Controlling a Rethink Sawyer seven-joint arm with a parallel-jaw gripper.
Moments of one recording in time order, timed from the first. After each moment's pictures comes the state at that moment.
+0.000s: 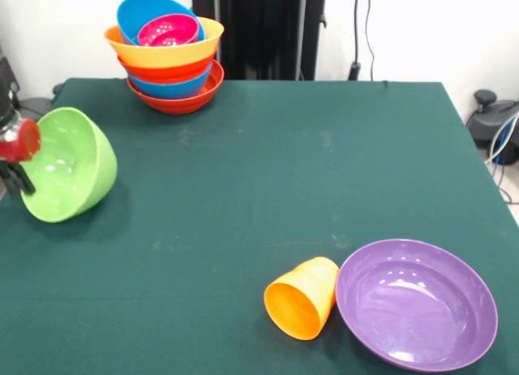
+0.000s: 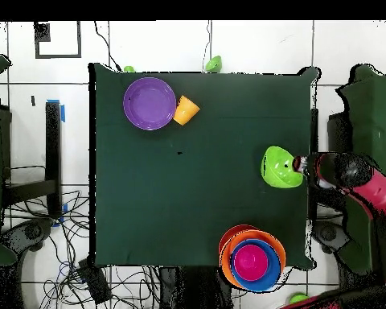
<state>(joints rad) -0.99 -0.30 0.35 1.25 -0.34 0.76 1.29</state>
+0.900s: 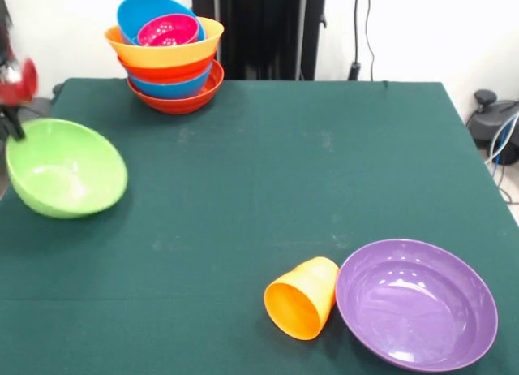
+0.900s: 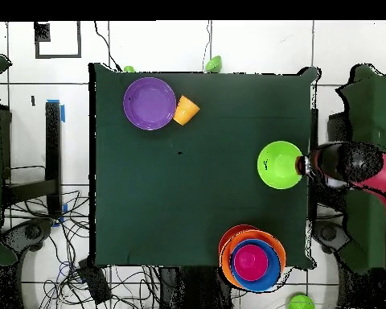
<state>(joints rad) -0.93 -0.53 0.36 1.34 -0.45 0.93 1.28</state>
